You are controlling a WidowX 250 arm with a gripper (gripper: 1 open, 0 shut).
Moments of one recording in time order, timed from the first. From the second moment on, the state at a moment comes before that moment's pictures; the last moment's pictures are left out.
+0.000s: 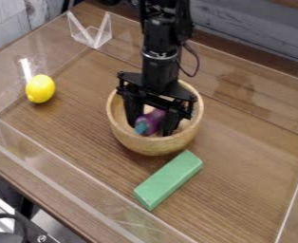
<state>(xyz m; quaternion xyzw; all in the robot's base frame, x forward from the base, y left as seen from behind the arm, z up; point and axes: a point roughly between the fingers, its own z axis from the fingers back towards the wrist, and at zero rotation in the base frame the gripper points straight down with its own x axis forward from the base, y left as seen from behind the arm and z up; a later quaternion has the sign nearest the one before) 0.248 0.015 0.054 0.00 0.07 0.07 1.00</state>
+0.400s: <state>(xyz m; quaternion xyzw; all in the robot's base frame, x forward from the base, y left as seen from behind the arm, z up) 0.247 0.017 0.056 -0.01 0.08 0.07 0.99</state>
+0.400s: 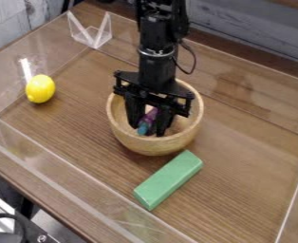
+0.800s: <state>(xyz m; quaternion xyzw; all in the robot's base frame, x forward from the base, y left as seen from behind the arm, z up) 0.246 0.020 0.058 -0.01 0.08 0.08 0.99</state>
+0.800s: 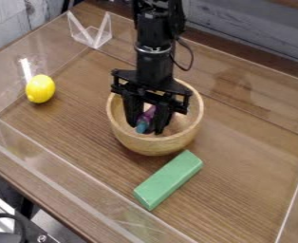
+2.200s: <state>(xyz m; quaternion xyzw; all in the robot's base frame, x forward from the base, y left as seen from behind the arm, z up) 0.250 0.031 0.067 -0.03 0.09 0.10 0.99</state>
